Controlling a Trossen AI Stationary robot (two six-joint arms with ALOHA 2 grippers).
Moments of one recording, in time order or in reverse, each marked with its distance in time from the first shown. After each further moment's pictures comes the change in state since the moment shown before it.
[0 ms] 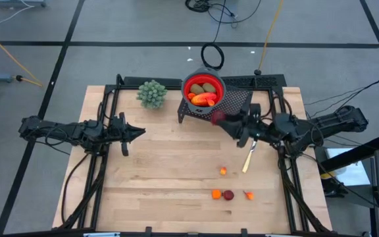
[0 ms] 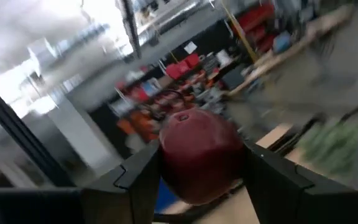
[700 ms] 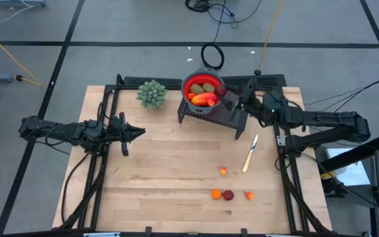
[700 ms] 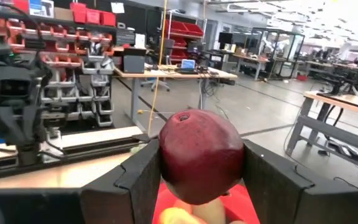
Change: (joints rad) left arm 0.000 0.000 0.000 0.000 0.000 0.000; right arm -0.370 0.000 0.000 -0.156 -0.073 -0.678
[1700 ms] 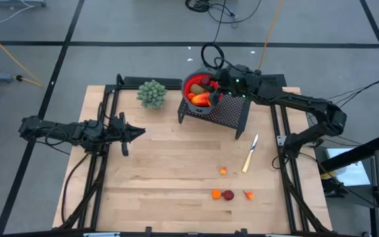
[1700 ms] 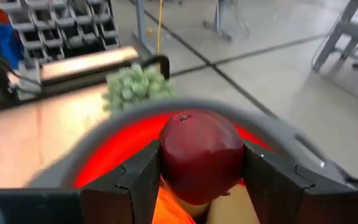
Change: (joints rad) left arm 0.000 0.000 0.000 -0.001 0.000 0.000; right arm -0.338 0.385 0.272 -0.265 -0.373 0.099
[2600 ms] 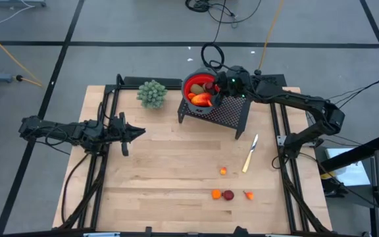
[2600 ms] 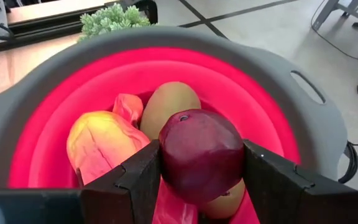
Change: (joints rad) left arm 0.000 0.000 0.000 0.001 0.000 0.000; right arm -0.034 0.025 0.000 -0.159 0.008 -0.031
